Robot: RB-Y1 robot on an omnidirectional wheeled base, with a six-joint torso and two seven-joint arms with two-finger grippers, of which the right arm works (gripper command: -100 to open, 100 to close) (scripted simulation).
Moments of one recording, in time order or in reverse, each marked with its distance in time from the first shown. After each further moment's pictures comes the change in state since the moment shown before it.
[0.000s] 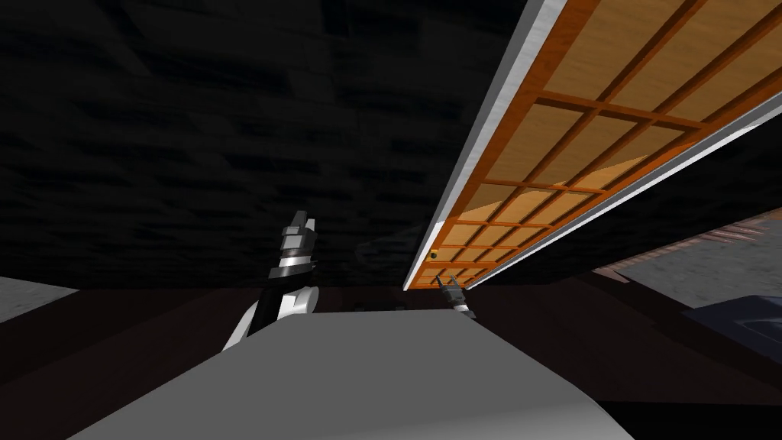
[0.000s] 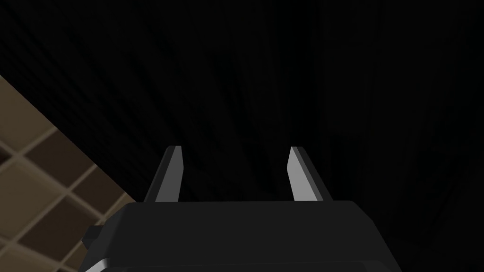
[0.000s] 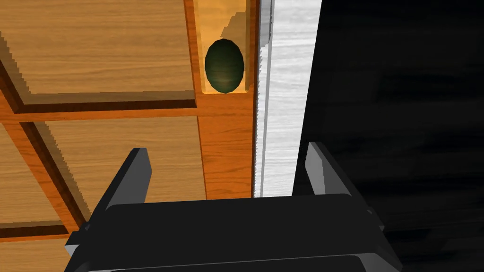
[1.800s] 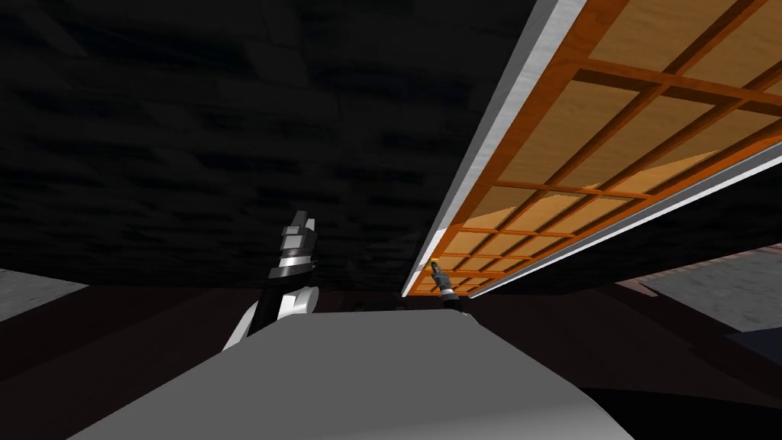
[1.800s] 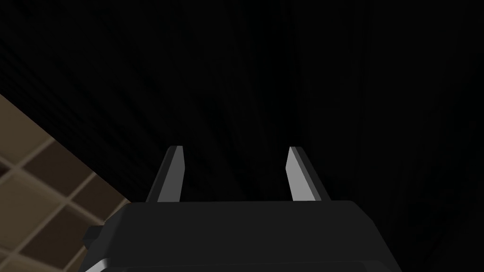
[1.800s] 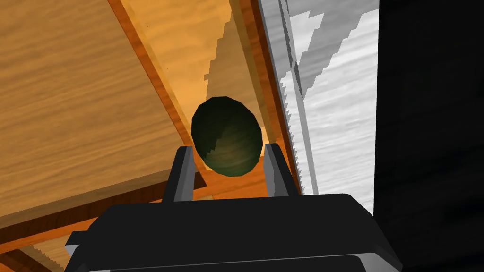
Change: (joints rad) arm -0.137 0.055 0.037 0.024 -0.041 0.098 -0.197
